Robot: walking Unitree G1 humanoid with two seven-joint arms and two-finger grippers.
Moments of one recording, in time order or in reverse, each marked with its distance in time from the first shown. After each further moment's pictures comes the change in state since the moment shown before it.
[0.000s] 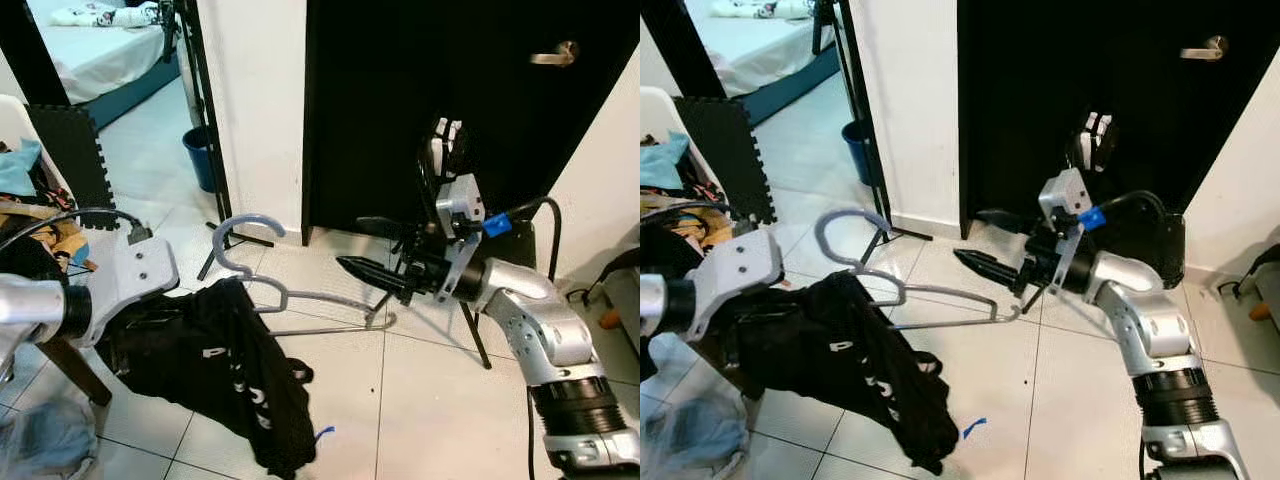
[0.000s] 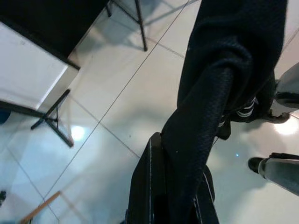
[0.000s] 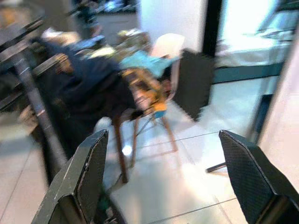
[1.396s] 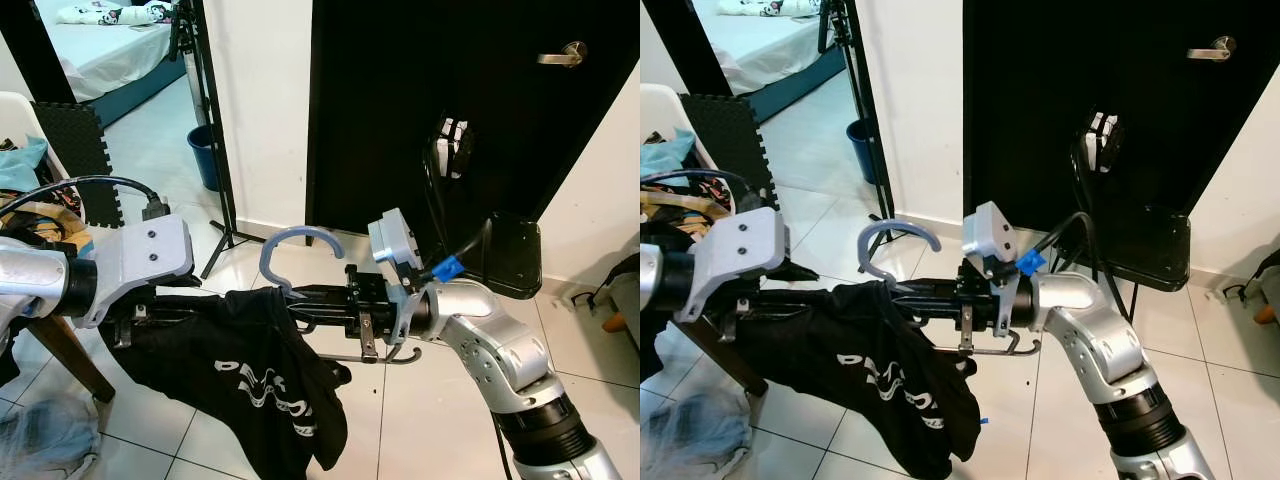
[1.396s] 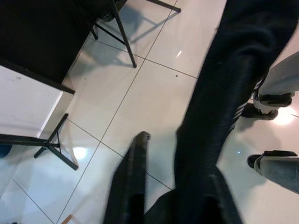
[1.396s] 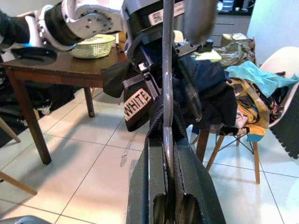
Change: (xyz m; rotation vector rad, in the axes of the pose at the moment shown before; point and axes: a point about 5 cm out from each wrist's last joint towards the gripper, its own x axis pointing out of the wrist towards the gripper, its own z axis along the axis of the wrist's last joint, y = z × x) left arm -0.005 0.007 0.055 0.131 -0.076 -0.126; right arm 0.041 0.083 0.004 -0.009 -0.005 0.527
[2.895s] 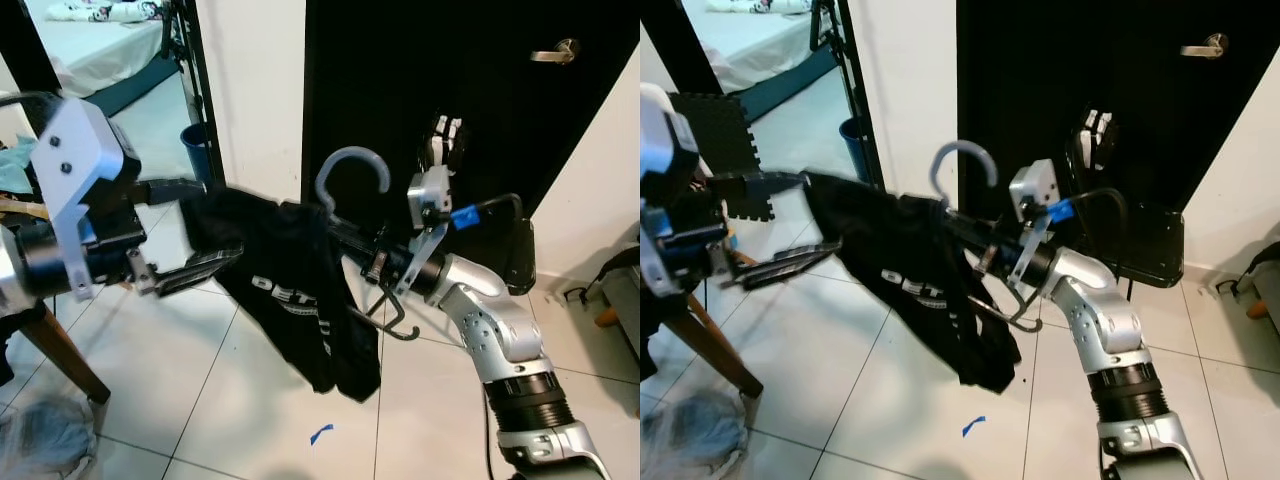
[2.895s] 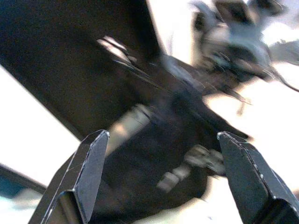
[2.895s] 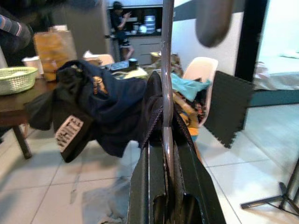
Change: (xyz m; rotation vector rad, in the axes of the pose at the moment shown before) left arm -0.056 0.012 0.069 -0.146 -0.386 0.303; right arm -0.024 -0.042 -0.003 0.003 -0.089 -0.331
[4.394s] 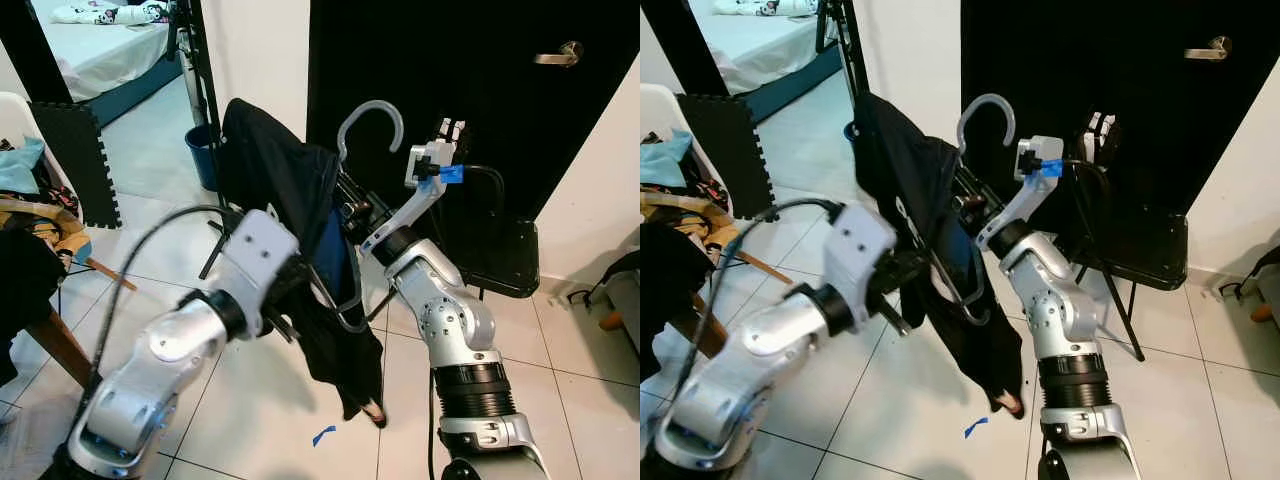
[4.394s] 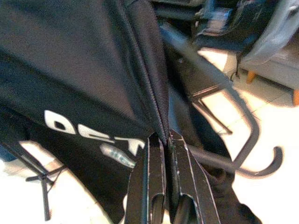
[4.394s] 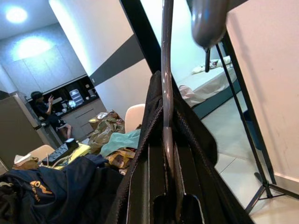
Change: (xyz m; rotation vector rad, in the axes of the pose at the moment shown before) left arm 0.097 -0.074 -0.086 -0.182 0.032 0.267; right arm 0.031 -0.020 0.010 0.291 -0.278 -0.491
